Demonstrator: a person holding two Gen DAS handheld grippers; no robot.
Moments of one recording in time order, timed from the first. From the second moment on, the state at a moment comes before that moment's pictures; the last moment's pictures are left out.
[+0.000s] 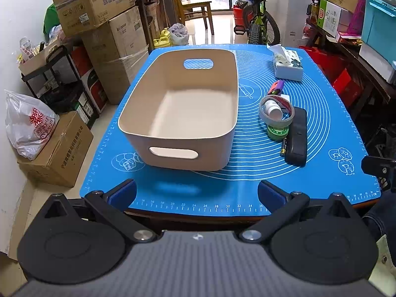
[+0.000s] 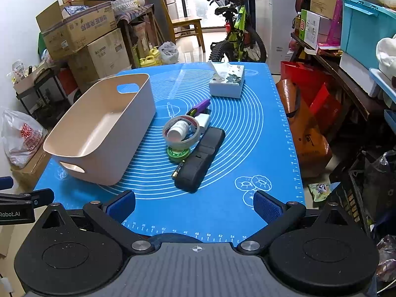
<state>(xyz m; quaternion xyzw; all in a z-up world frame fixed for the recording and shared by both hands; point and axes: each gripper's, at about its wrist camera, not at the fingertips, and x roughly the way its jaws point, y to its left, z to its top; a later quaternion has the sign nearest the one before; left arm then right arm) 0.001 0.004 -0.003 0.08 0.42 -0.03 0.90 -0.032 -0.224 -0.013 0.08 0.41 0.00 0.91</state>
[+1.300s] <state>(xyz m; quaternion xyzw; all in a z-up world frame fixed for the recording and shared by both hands) 0.001 0.007 -0.005 0.09 0.42 -0.03 0.90 -0.032 -0.233 -0.013 0.08 0.41 0.00 0.91</state>
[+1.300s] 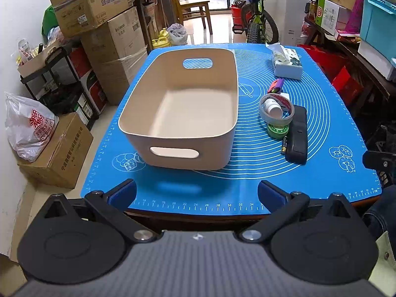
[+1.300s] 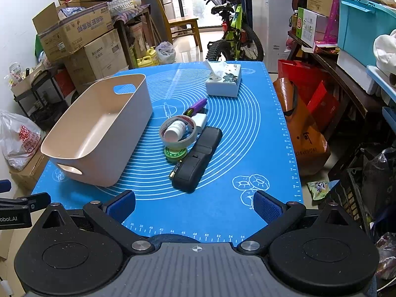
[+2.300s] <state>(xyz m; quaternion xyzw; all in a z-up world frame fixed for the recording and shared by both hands) 0.076 0.045 -0.011 0.10 0.42 -0.04 0.90 0.018 -0.228 -0.026 0.09 0.41 -0.02 0.91</state>
